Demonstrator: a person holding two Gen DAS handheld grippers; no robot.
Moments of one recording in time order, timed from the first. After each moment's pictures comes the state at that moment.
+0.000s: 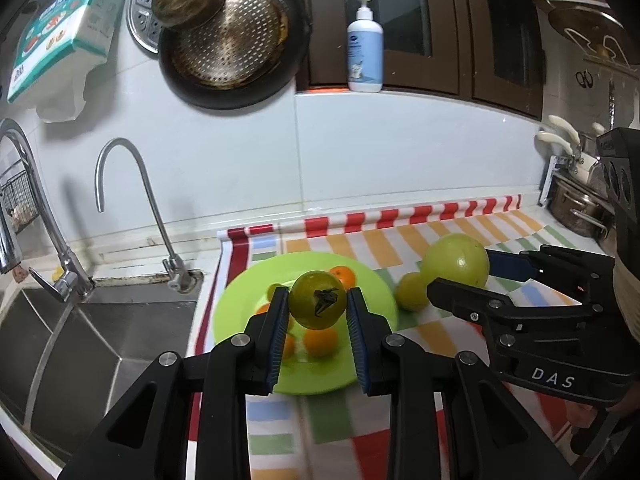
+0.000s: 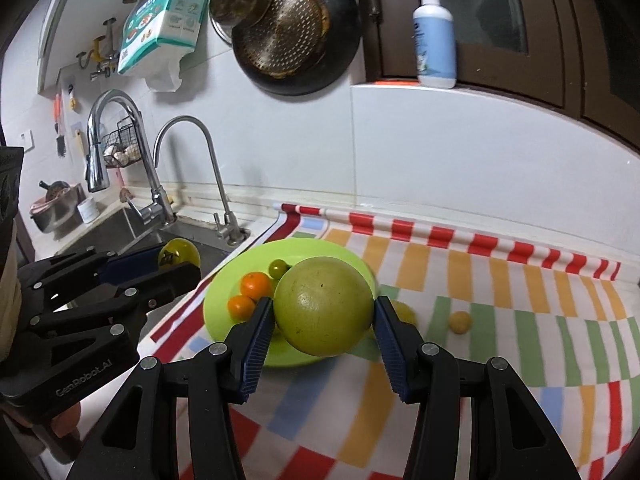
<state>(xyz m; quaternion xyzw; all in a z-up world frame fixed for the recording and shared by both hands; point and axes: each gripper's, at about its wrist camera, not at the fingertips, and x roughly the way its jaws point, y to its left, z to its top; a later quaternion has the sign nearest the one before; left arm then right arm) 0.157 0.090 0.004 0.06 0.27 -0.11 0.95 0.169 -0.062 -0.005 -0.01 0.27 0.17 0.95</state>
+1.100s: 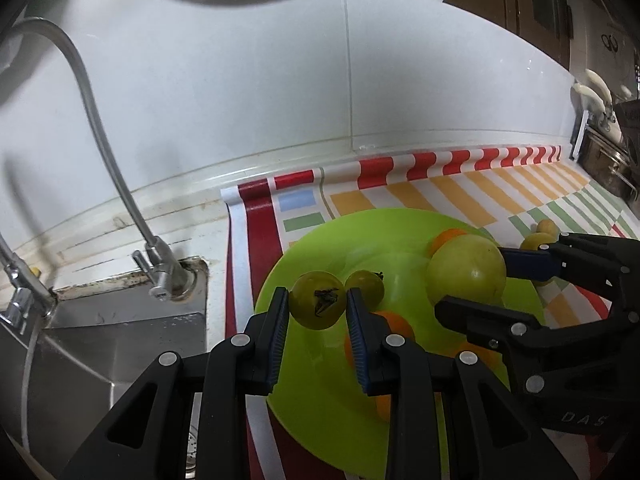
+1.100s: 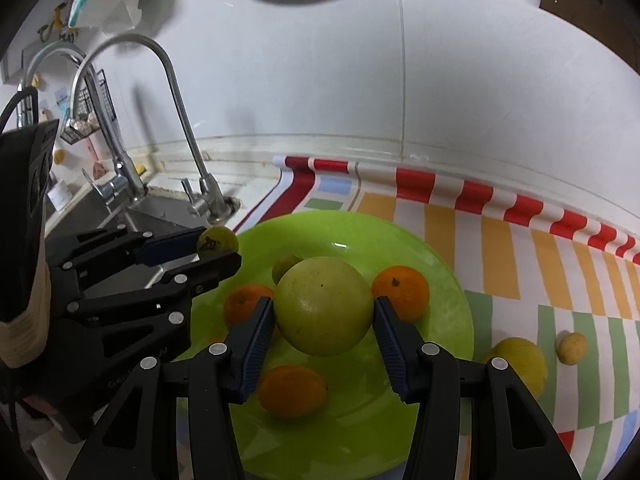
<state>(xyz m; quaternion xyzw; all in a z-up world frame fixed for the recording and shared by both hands) 0.296 0.147 -0.081 0.10 0.35 -0.14 0.92 0.287 0.023 -0.076 -0.01 0.35 0.16 0.92</state>
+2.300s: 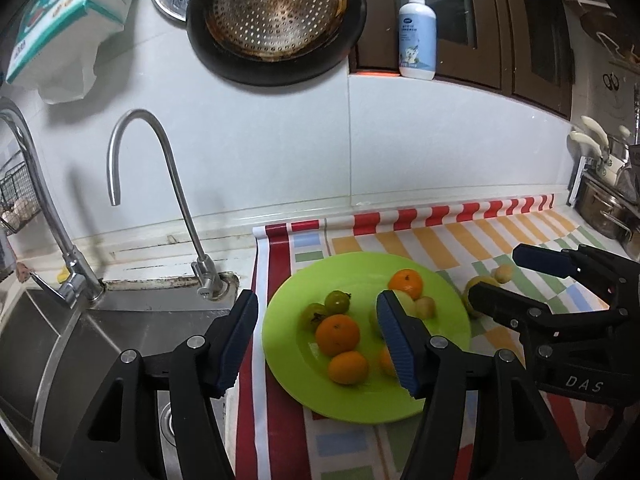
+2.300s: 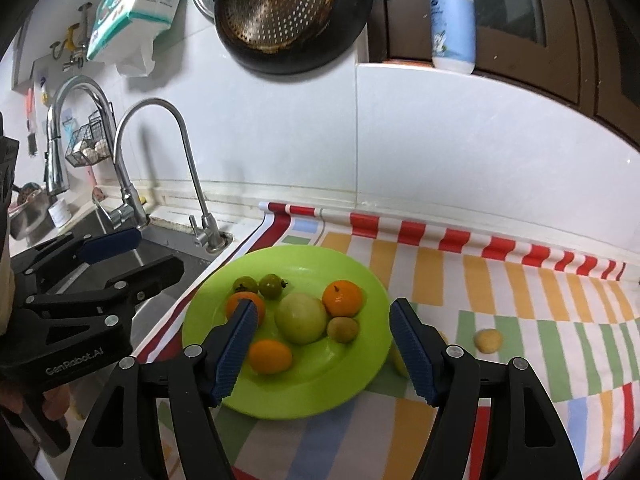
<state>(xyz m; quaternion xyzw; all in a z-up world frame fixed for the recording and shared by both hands) 0.203 0.138 -0.010 0.06 0.28 -0.09 0.95 0.214 -0.021 -0.020 -0.01 0.28 0.13 0.95</state>
